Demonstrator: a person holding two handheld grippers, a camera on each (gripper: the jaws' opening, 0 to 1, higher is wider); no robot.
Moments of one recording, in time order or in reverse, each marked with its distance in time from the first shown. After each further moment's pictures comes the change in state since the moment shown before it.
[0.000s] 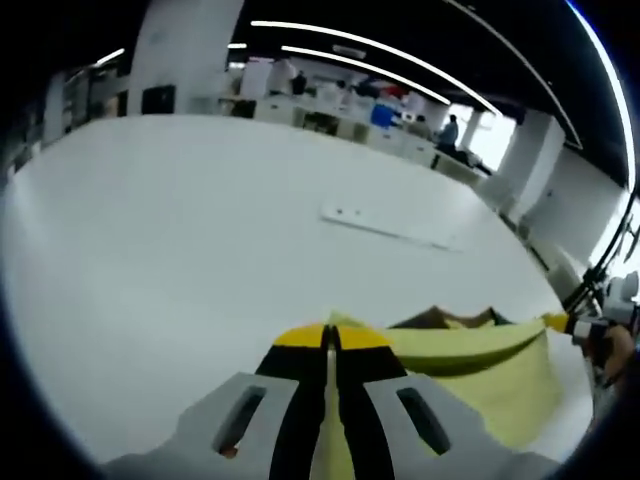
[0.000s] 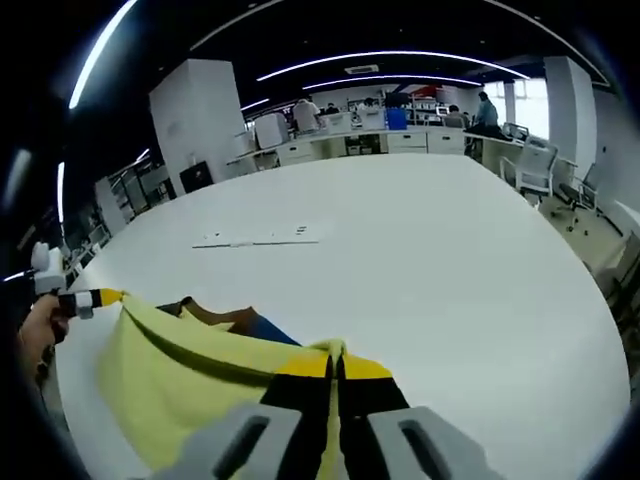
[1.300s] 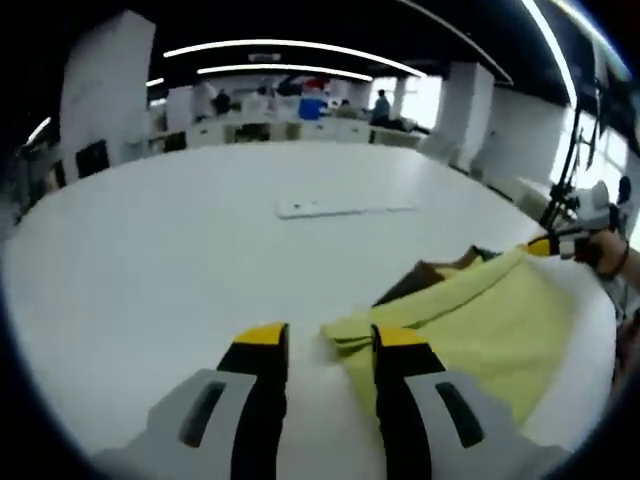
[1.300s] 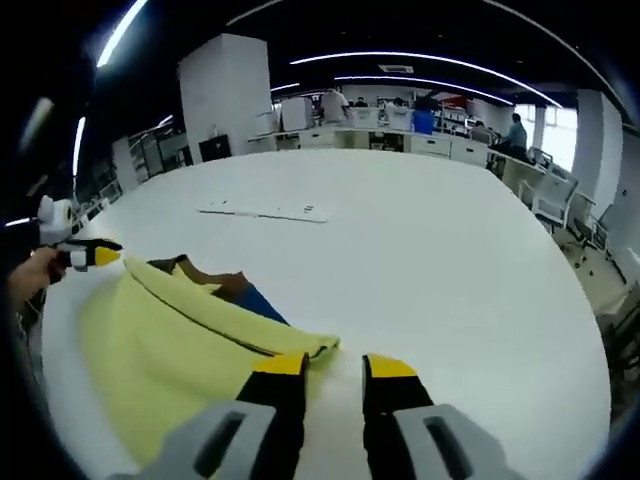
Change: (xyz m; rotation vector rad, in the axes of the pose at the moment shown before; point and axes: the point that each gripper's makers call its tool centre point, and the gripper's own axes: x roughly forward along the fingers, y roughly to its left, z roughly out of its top) left arm -0.003 0.000 -0.017 0.388 0.043 -0.217; right arm -0.002 -0.015 -0.012 -0.261 0.019 0.013
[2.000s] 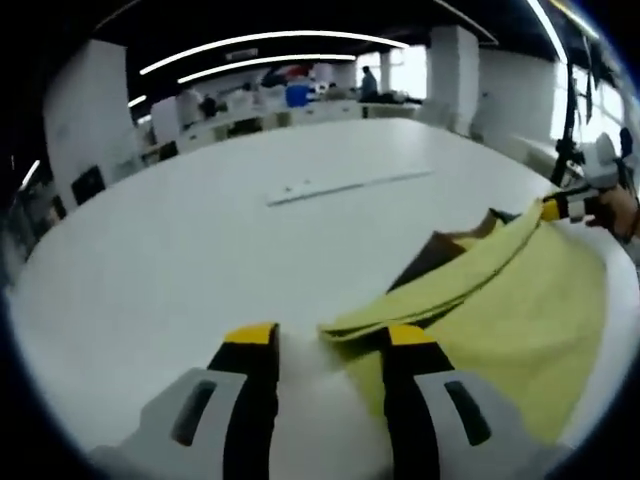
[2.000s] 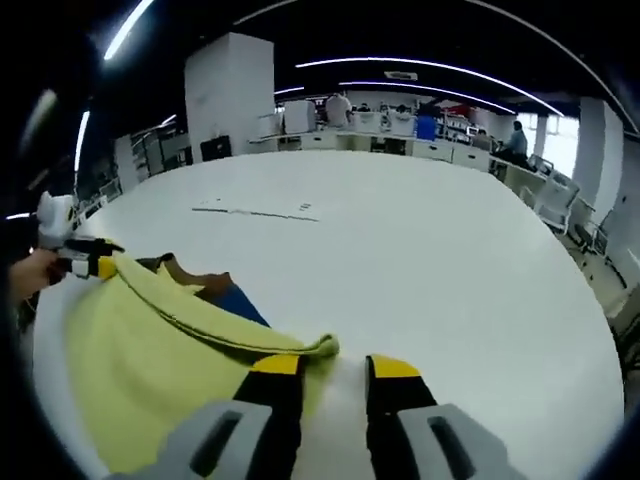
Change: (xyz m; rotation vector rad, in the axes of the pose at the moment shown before) left arm 0.040 0.005 0.000 0.075 0.023 0.090; right arm 0.038 -0.012 0.000 0.157 -0.046 -0.023
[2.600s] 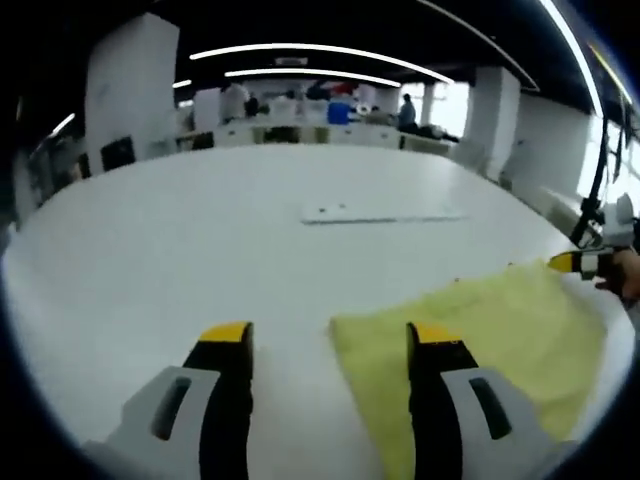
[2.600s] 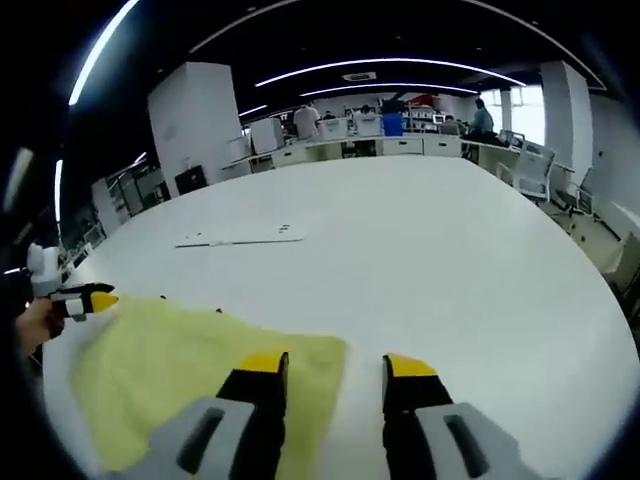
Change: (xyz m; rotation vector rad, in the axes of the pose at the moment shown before) left arm -0.015 0.019 0.012 -0.190 -0.077 0.067; right arm -0.012 0.018 0.008 0.088 -0.012 -0.009
